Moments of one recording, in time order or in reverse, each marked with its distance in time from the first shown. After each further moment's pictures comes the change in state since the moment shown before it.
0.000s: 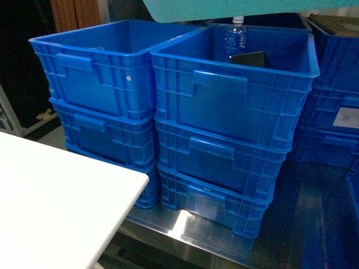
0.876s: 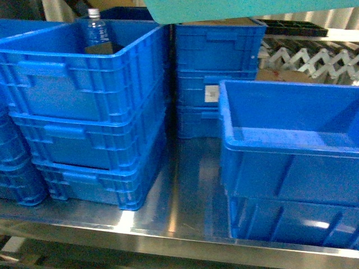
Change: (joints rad) left arm 0.000 0.000 -0.002 0.000 0.000 0.000; right arm 0.000 0.000 0.000 0.000 0.001 0.000
